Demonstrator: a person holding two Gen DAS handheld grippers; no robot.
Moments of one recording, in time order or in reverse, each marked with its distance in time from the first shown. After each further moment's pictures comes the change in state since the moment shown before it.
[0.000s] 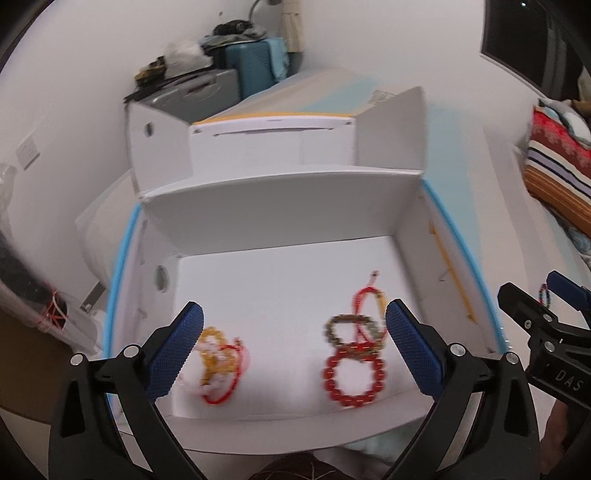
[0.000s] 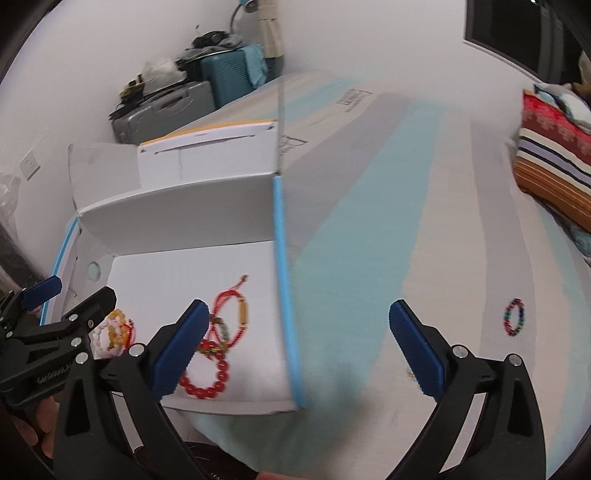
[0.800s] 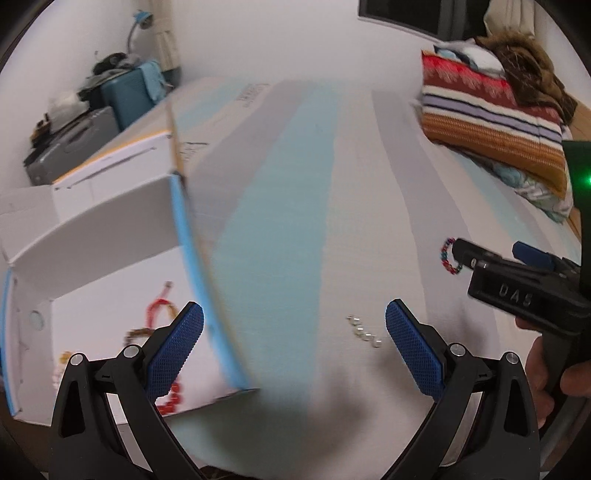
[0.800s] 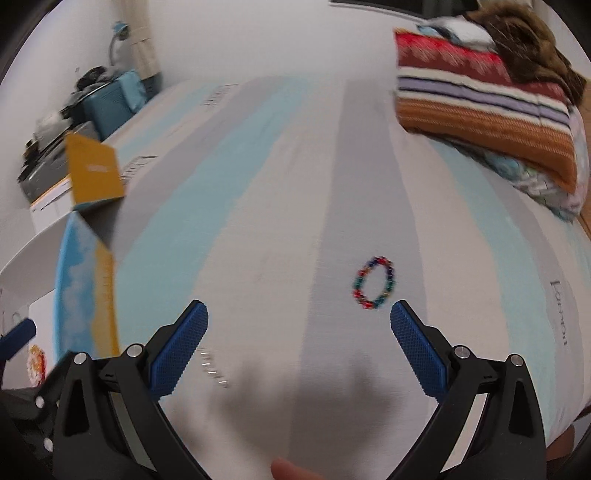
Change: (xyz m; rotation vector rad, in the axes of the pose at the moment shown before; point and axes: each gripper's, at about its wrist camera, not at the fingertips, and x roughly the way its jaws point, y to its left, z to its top) left arm 0.005 -0.215 -0.023 0.251 0.005 -0.230; right arm -0.005 -0.222 -0.036 0.273 0.028 -0.233
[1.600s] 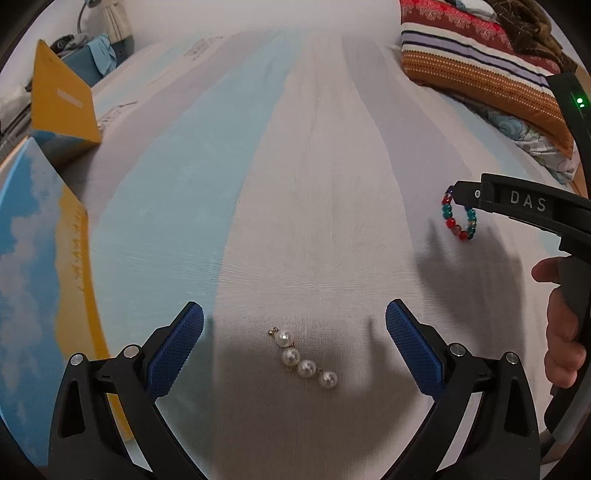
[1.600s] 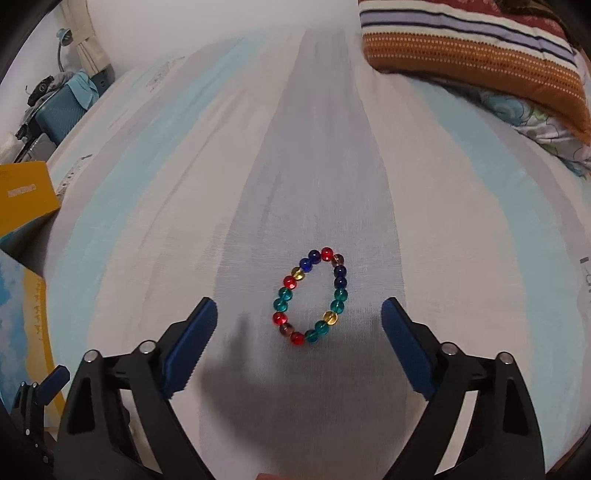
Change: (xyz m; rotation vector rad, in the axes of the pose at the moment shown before) left arm 0.131 -0.070 -0.010 0.062 0.153 -0.063; right arm 0.115 -0.081 0.015 0.109 0.153 -0.014
